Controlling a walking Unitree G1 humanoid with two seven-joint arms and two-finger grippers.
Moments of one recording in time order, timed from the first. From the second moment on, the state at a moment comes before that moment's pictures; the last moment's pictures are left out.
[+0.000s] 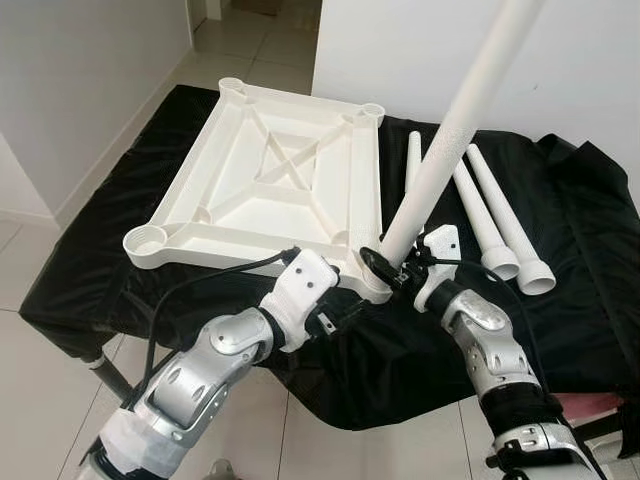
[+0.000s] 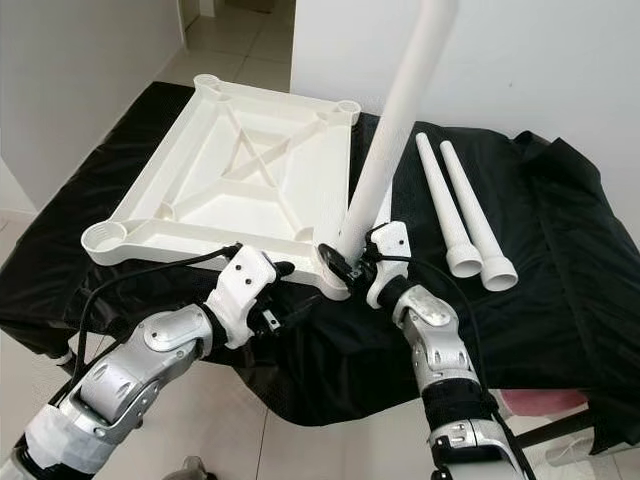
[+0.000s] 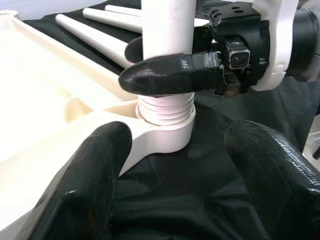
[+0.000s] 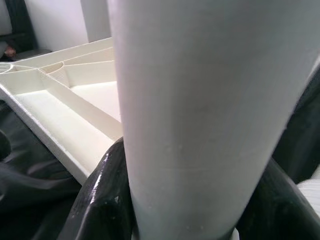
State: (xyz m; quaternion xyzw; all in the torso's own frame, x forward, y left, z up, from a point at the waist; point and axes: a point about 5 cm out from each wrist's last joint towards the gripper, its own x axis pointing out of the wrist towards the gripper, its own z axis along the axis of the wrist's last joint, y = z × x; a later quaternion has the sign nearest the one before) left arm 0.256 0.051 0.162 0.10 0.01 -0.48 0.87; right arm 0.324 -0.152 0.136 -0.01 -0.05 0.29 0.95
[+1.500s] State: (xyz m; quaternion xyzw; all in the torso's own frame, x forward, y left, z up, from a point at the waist) left arm 0.267 0.046 0.163 0.10 0.01 -0.48 0.87; right arm 0.309 -0.134 0.141 0.03 -0.06 0.12 0.99
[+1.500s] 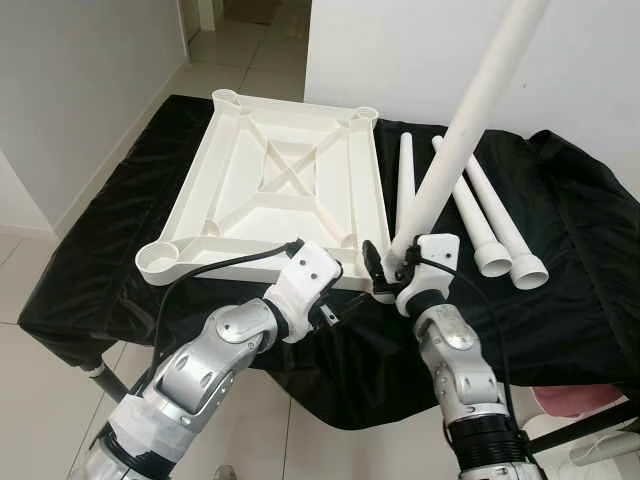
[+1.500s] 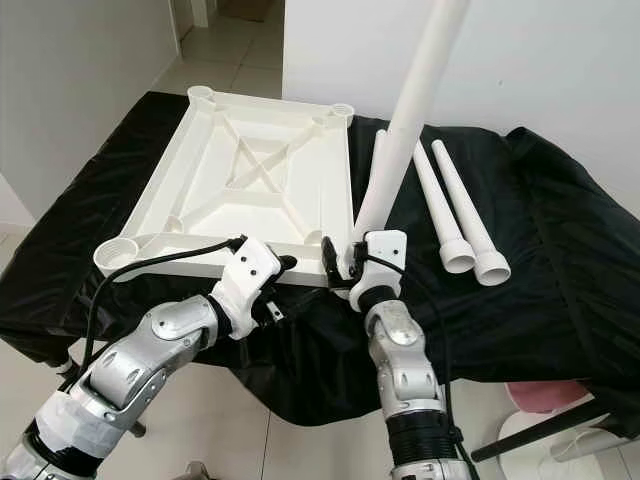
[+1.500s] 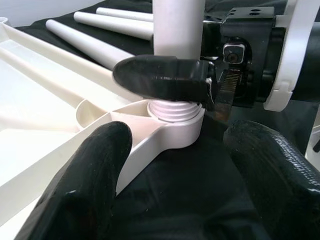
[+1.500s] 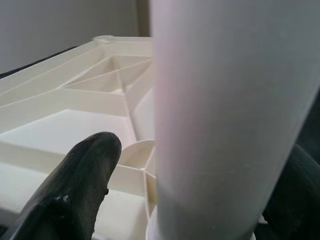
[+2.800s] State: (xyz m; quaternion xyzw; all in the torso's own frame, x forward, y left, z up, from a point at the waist) left arm 0.280 0.044 0.177 0.06 -0.03 -0.47 0.88; right arm 0.344 -0.153 0.136 -0.03 -0.03 0.28 0.96
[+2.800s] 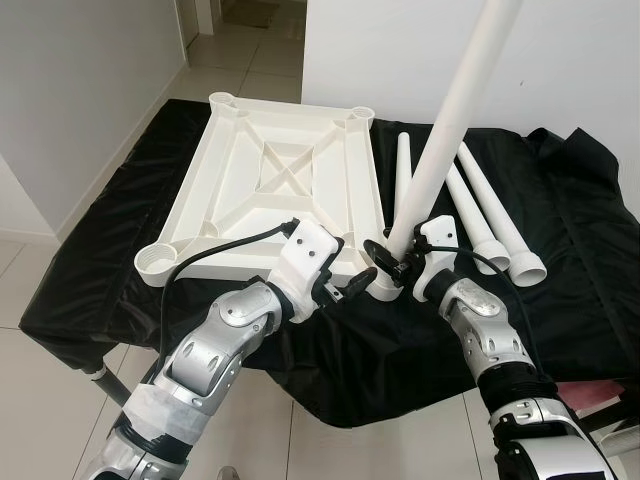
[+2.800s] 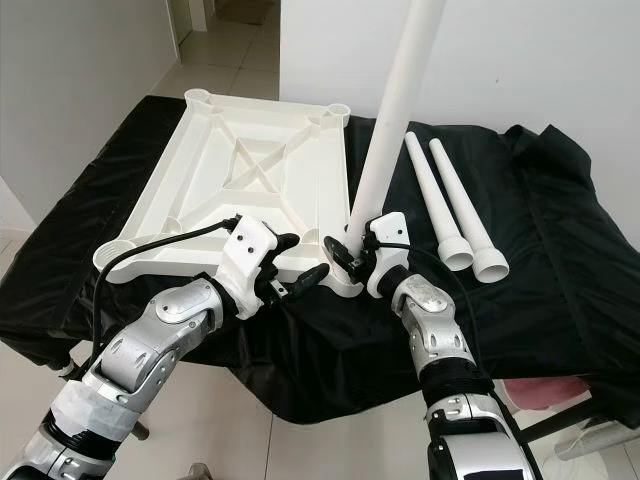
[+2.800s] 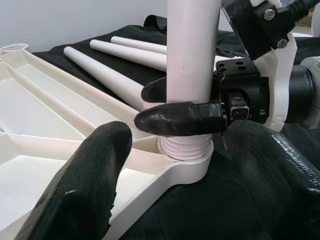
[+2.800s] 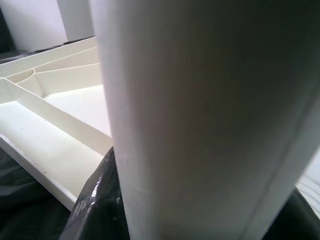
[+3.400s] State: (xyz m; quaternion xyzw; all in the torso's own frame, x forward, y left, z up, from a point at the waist) left arm 0.280 0.042 0.177 0.06 -0.03 -0.47 0.88; right arm 0.336 -0.138 0.136 0.03 -0.03 0.10 0.99
